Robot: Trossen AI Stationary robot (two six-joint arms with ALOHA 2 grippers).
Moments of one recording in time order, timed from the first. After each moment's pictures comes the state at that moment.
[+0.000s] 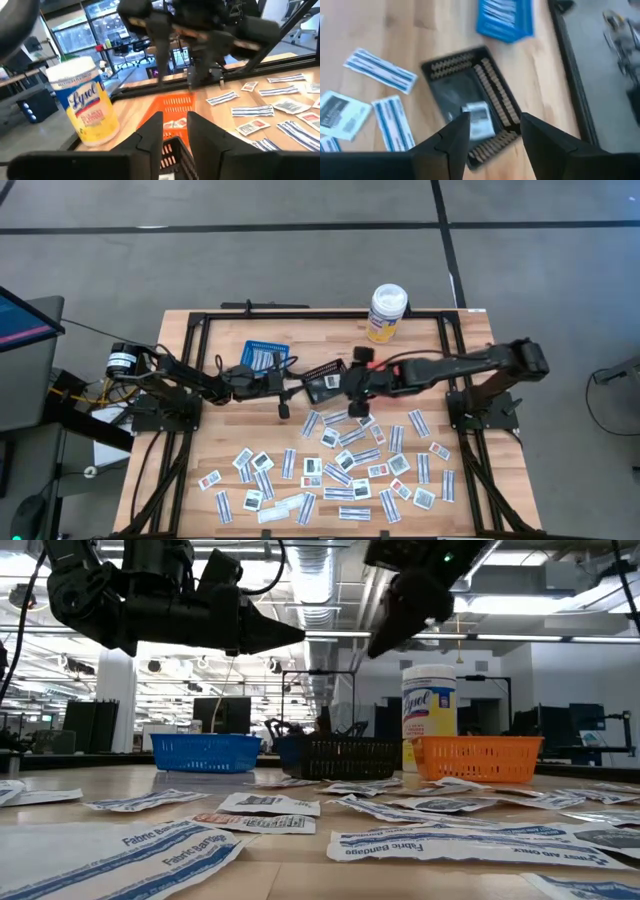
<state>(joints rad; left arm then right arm) 0.01 1.38 0.41 1.13 -0.13 0.28 0.08 1.51 1.14 -0.52 0.45 -0.11</state>
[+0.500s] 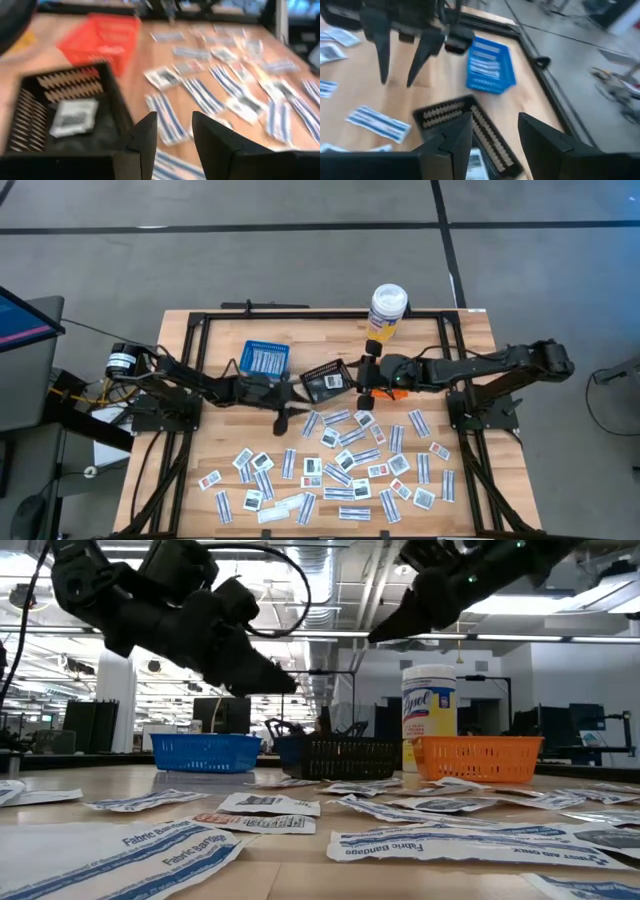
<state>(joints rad) -0.05 1.38 0.48 0.69 0.03 -0.01 -0.01 1.31 0.74 0.13 0.28 -0.24</state>
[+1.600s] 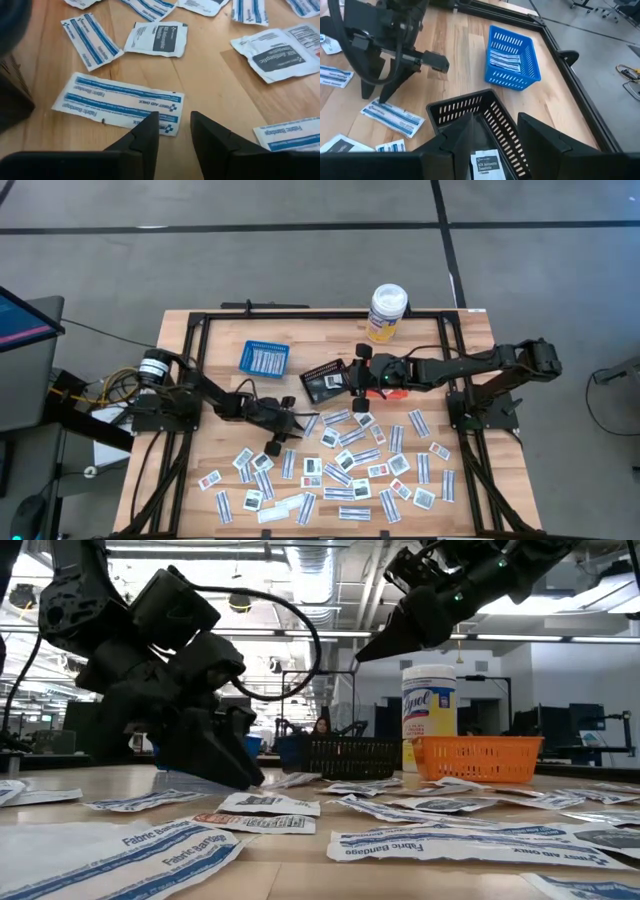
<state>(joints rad) -0.17 1.64 0.46 0.72 0.07 0.19 -0.04 1.41 0.76 0.17 0.18 -0.25</state>
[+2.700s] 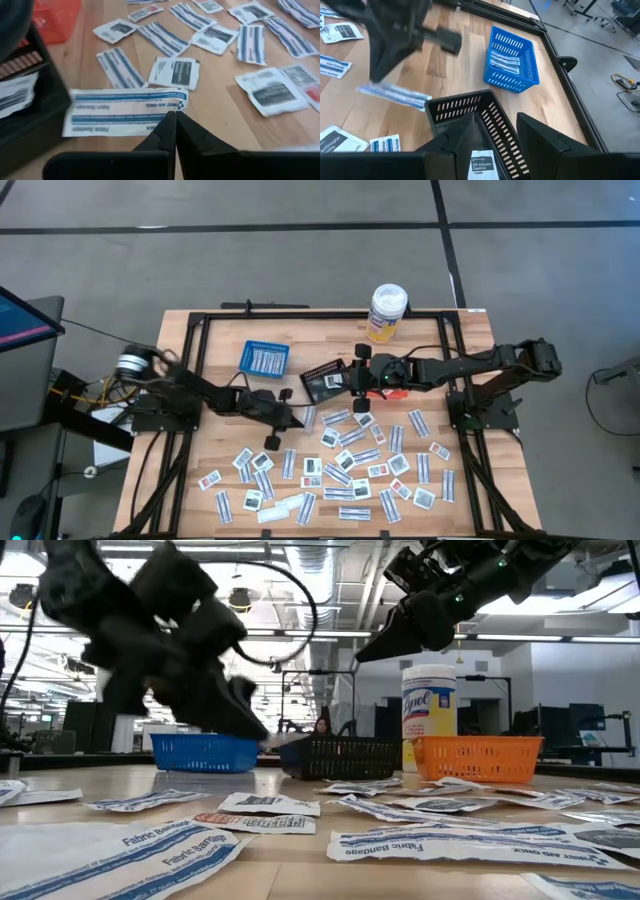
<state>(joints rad) -0.14 1.44 0.46 0.59 0.05 0.18 -0.04 1.41 0.76 0.17 0.18 -0.31</state>
